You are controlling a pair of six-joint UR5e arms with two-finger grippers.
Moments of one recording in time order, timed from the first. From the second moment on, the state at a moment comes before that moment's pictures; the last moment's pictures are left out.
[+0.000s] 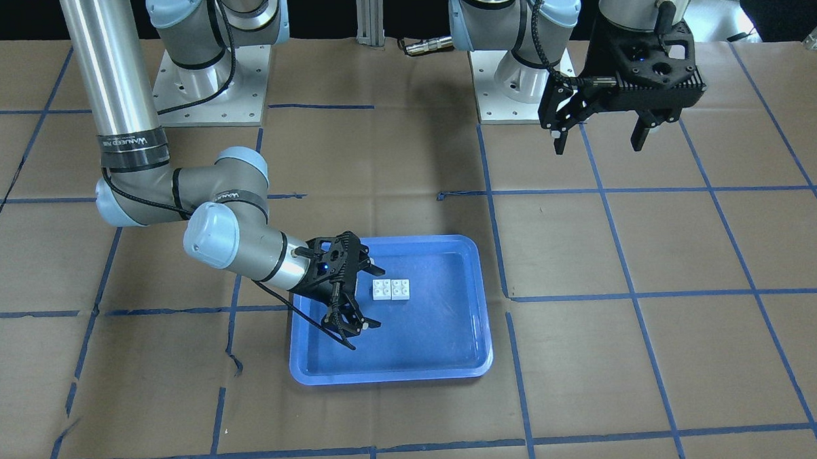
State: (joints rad) left arm -1.56 -1.51 -1.59 -1.48 1.69 0.08; right arm 1.68 -1.03 1.88 -2.60 -0.82 -1.24
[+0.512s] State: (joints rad) left arm -1.56 -1.51 -1.59 -1.48 1.68 0.08; right arm 1.65 -1.15 1.87 -2.46 -0.98 -1.09
